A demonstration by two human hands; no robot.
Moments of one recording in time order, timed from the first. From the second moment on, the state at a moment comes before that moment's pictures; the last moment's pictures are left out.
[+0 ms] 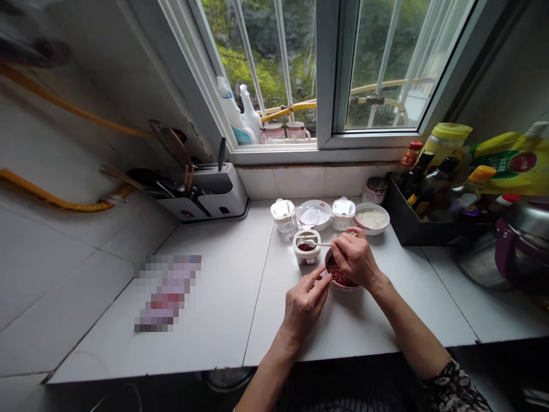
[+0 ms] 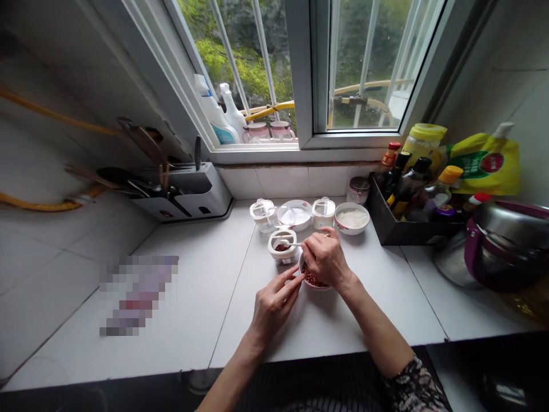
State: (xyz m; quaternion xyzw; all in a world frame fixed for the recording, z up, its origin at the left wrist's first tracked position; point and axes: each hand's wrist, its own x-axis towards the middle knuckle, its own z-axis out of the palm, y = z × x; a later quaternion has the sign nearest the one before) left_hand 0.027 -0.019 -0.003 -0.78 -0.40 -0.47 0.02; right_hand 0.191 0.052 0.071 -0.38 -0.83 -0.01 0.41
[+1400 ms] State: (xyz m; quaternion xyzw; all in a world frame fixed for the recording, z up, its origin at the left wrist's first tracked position) left_hand 0.025 -0.019 -0.005 -0.79 -0.40 -0.47 0.01; right_hand 0.241 0.062 0.064 -0.50 -0.71 0.35 0.34
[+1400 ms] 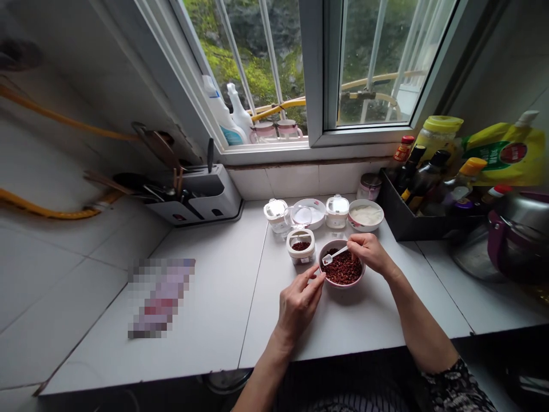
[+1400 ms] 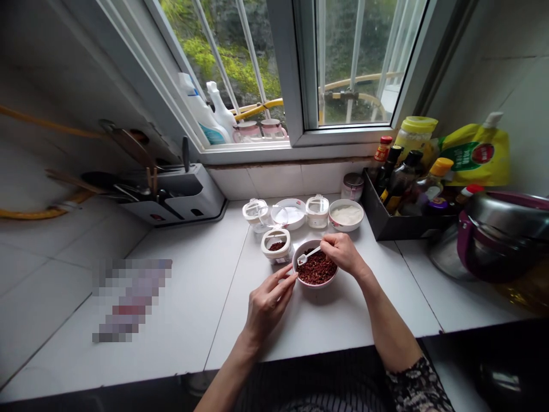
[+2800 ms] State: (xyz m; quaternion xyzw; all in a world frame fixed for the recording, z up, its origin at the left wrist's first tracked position) left_hand 0.024 -0.019 -0.005 -0.79 -0.40 -0.47 0.01; right_hand 0.243 0.058 0.069 -0.47 -0.79 0.12 0.38
